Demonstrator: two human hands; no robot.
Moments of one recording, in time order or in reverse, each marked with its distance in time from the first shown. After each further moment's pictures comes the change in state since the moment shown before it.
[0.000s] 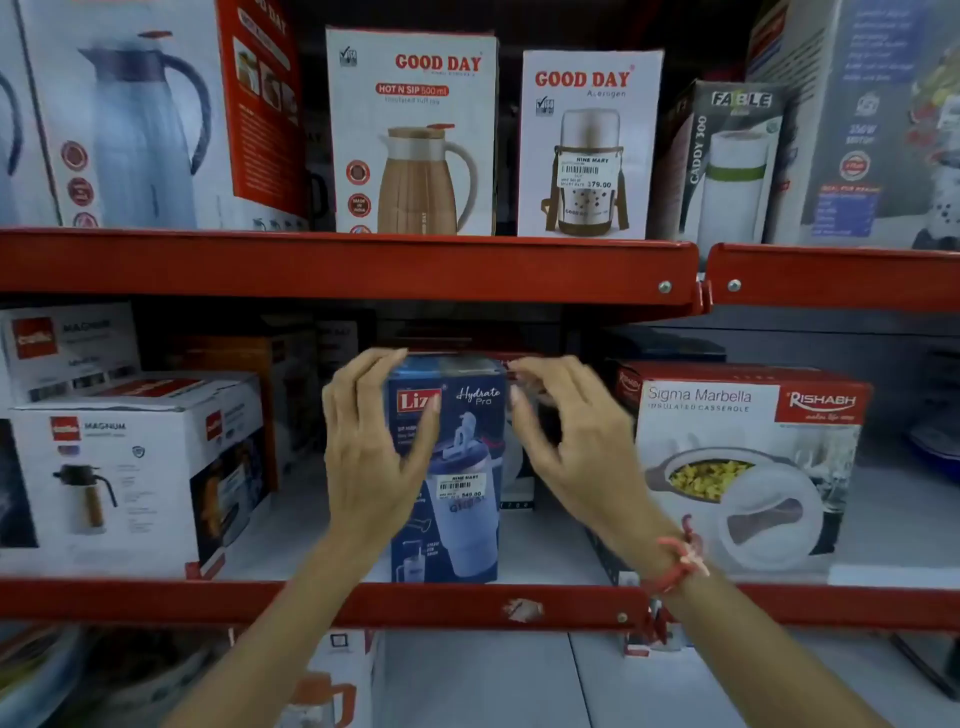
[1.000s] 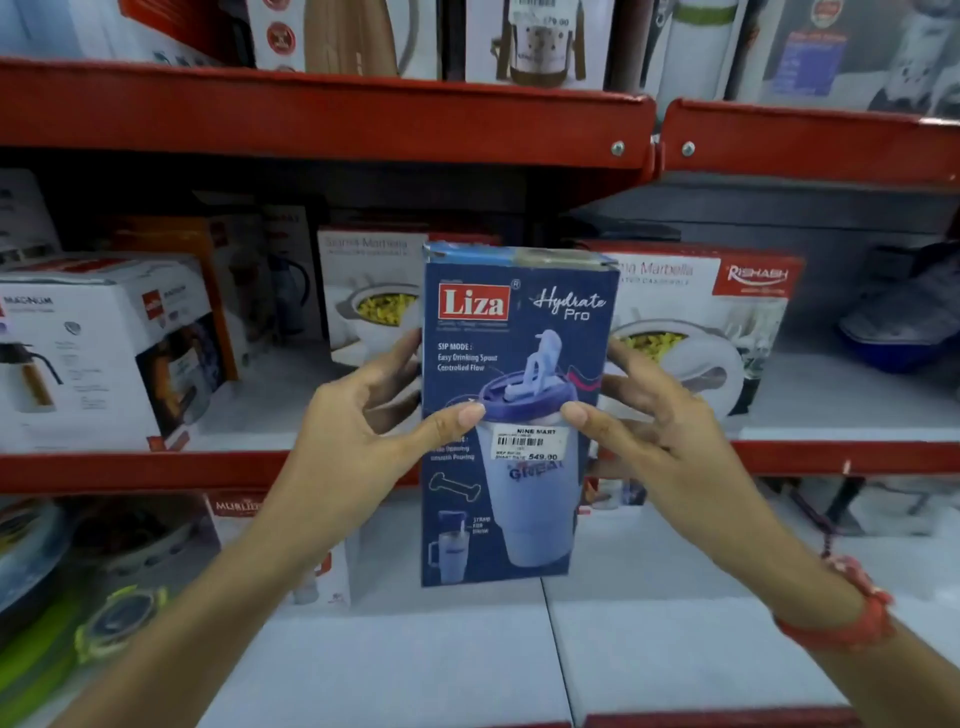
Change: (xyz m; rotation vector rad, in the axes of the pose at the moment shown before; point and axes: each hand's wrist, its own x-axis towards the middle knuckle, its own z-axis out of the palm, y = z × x) left_hand -0.044 0.089 -0.074 -0.690 -0.628 -0.742; right_hand -0.087 -0.033 -0.116 0.755 -0.305 0.746
